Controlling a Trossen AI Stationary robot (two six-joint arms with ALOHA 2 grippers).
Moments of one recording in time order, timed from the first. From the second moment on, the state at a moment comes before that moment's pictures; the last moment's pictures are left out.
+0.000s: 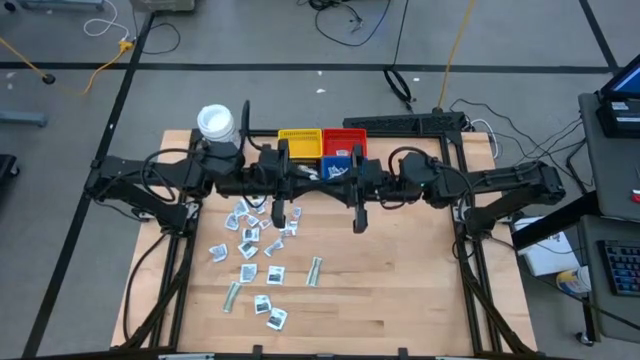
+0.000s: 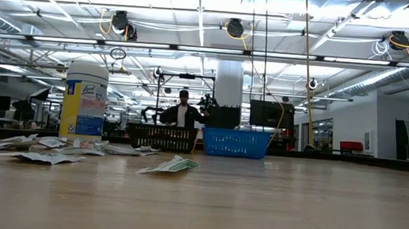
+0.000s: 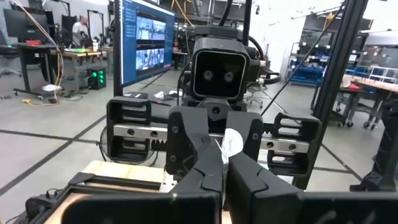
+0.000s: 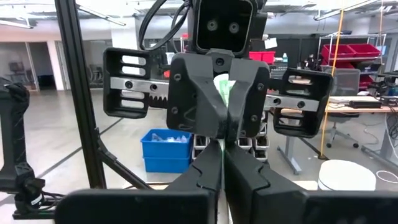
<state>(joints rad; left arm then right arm) -0.08 1.33 1.36 0.03 -0.08 -0.11 0.09 1.39 1.28 0.25 0.05 0.04</state>
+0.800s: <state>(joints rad) 0.08 1.39 1.56 -0.85 0.03 -0.11 0.11 1.21 1.28 -0.04 0.00 0.01</state>
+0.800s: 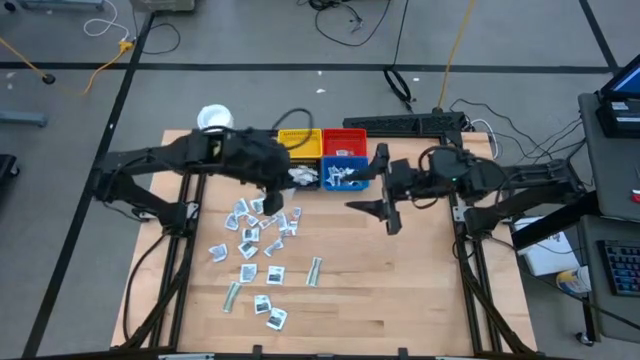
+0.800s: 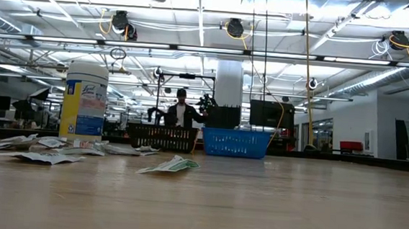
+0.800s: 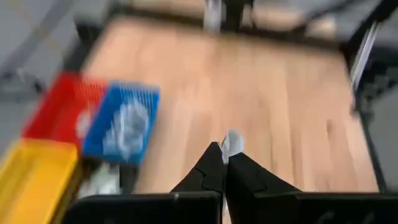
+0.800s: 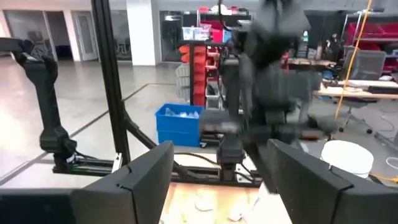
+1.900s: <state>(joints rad) 0.41 1.91 1.77 -1.30 -0.08 0.41 0.11 1.16 1.28 0.02 0.00 -0.04</state>
